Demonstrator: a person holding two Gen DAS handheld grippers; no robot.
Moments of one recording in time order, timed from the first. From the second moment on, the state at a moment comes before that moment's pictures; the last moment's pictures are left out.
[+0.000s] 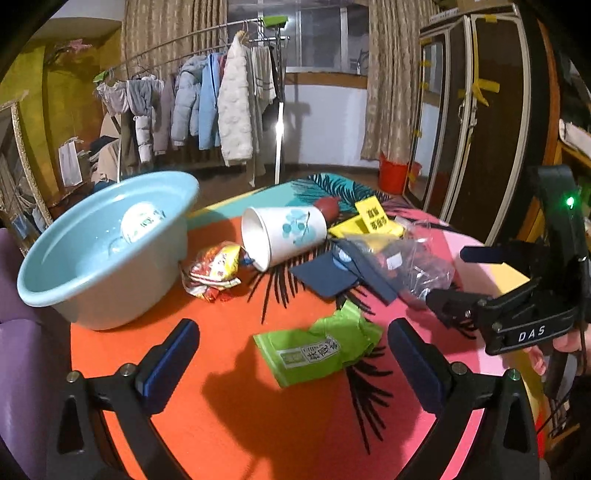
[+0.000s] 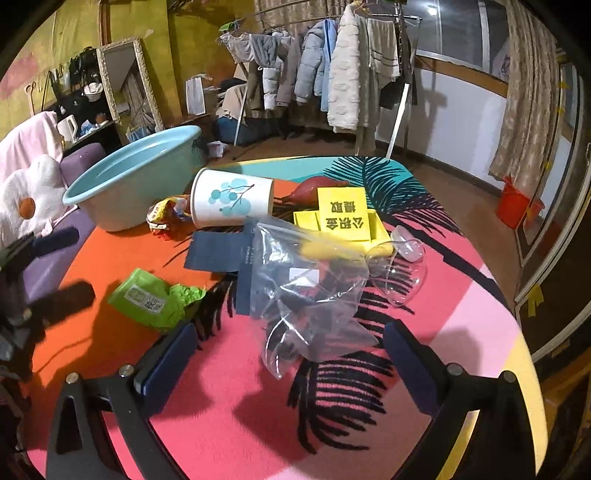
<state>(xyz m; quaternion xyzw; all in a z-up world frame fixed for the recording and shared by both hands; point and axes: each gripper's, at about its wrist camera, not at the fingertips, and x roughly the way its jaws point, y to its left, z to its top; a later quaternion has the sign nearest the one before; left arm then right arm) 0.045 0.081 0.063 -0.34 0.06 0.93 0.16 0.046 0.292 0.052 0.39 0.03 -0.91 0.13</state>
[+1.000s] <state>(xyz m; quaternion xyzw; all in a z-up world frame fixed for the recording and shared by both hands) 0.004 0.108 0.020 -0.39 0.13 0.89 0.22 0.027 0.293 0.026 0.40 0.02 -0.91 0.13</state>
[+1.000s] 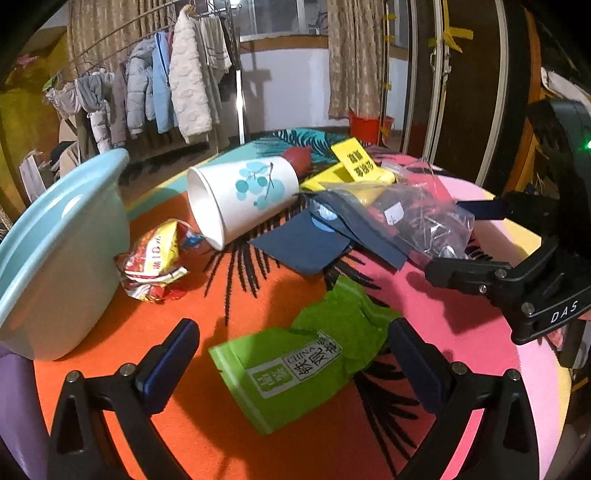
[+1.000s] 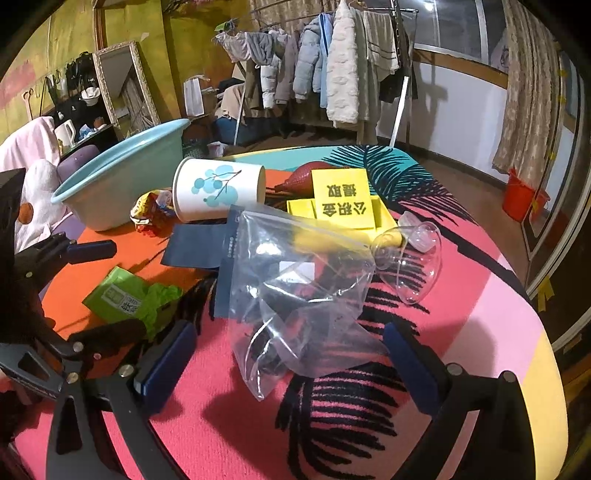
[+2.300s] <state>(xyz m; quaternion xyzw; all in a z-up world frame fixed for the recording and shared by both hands) -0.009 0.105 0.015 -0.42 0.11 0.87 0.23 0.003 0.291 0.012 0.45 0.02 -0.89 0.11</state>
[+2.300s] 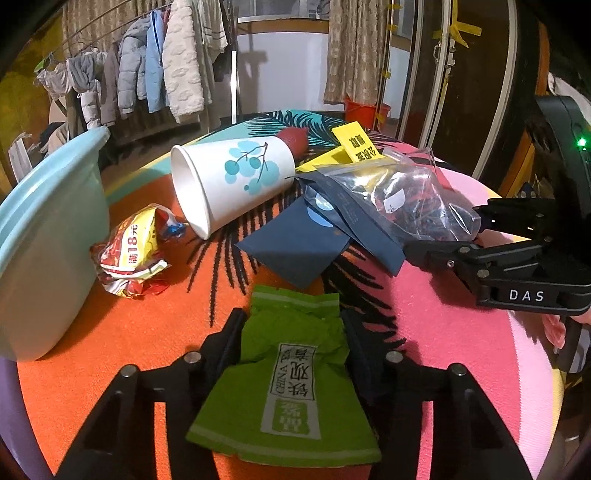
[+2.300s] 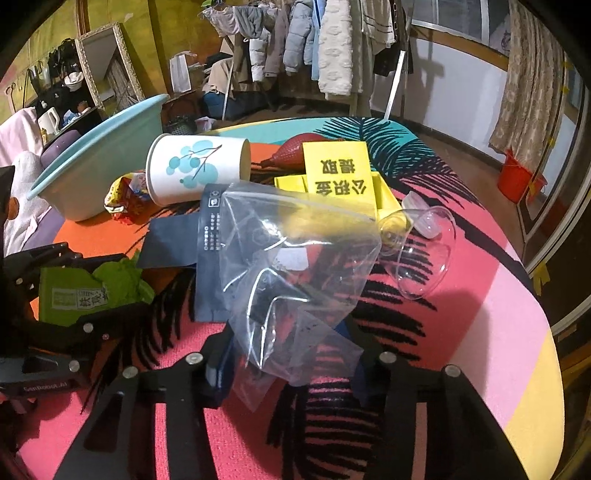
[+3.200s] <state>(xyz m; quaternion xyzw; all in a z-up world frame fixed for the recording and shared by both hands) 0.013 0.097 0.049 -0.37 0.11 0.89 0.23 0.013 0.294 0.033 0.43 0.00 -0.90 0.11</state>
